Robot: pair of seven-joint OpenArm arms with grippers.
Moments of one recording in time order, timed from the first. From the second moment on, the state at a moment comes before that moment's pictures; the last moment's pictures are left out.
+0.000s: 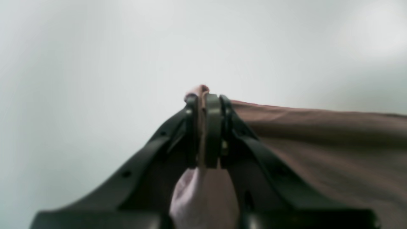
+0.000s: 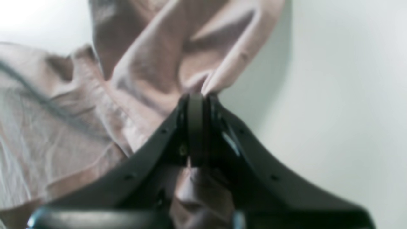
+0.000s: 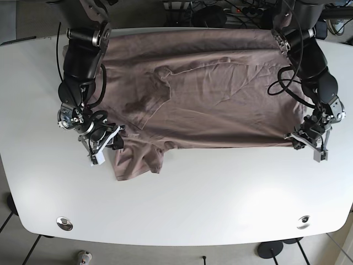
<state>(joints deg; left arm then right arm) -19.4 -16.4 -32.3 63.0 -10.3 -30.0 41.6 20.2 5.3 20.5 60.0 5.8 39.9 -34.0</state>
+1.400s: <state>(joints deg) 13.4 -7.2 -42.4 104.3 -10.3 -40.1 56.6 -19.0 6.2 34.3 110.5 22.0 40.1 -66.1</state>
